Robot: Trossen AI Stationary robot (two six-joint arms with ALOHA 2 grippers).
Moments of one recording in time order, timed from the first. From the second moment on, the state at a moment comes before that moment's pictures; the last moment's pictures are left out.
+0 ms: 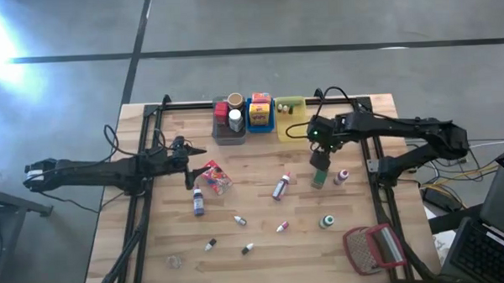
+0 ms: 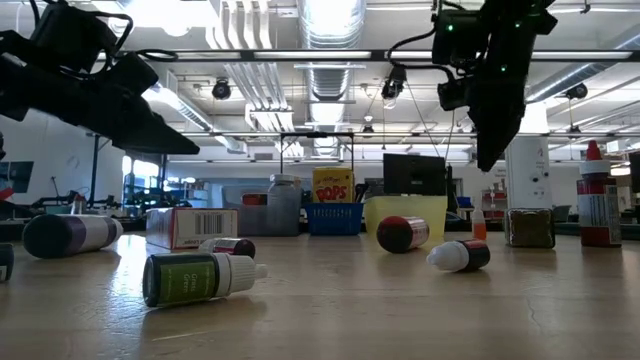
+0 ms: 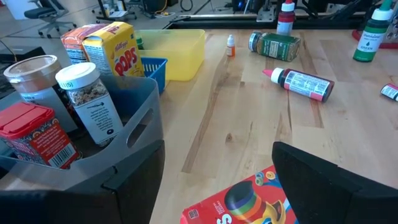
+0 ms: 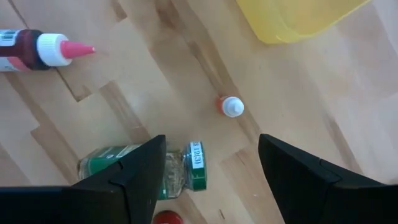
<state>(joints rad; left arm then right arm) 0.17 0.59 0.11 0.22 -0.13 0.05 -0.32 1.30 0.94 -0.94 0.08 0.24</state>
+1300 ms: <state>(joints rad) 0.17 0.59 0.11 0.22 -0.13 0.05 -0.41 1.55 0.95 -0.87 0.08 0.26</state>
